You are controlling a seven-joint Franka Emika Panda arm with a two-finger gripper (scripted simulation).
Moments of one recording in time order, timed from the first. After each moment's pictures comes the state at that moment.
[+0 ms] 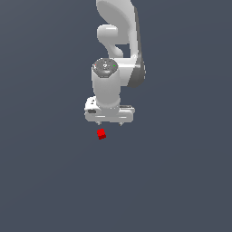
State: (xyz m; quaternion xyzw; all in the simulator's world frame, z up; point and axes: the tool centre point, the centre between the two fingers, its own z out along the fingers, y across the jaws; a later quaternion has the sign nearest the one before) arm -0.012 -0.028 0.153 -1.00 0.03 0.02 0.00
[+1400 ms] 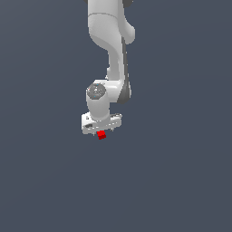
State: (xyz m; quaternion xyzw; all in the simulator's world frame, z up) arm -0.032 -0.071 0.048 -0.99 -0.13 0.00 0.00
